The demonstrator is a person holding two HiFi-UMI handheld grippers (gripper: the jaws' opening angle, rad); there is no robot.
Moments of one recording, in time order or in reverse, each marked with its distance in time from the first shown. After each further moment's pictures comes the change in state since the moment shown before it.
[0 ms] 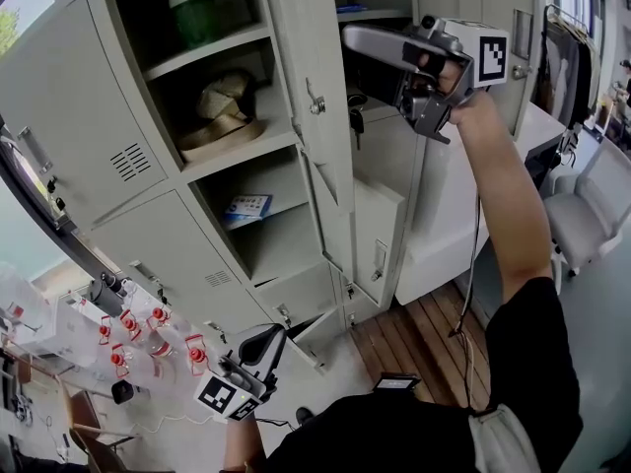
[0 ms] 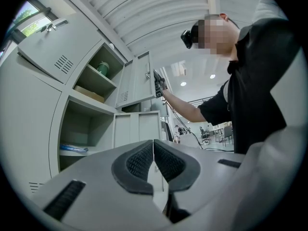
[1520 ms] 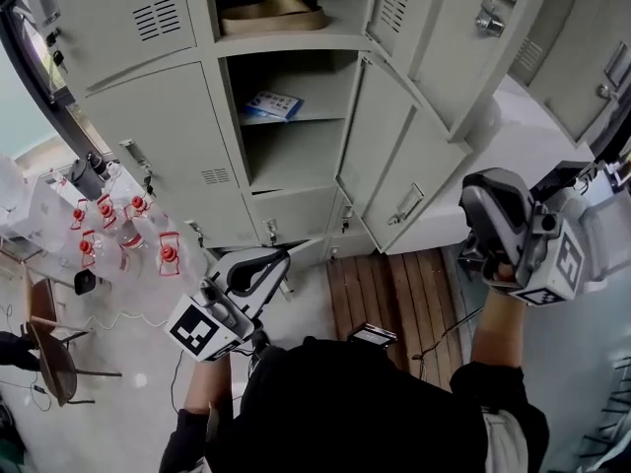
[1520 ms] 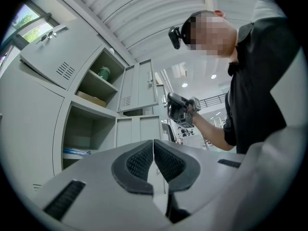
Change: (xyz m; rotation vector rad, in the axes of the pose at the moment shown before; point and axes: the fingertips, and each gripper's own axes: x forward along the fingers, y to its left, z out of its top) left arm -0.007 -0.008 0.011 0.017 -0.028 0.025; right arm -0.041 0.107 -0.177 -0.291 0.026 -0.498
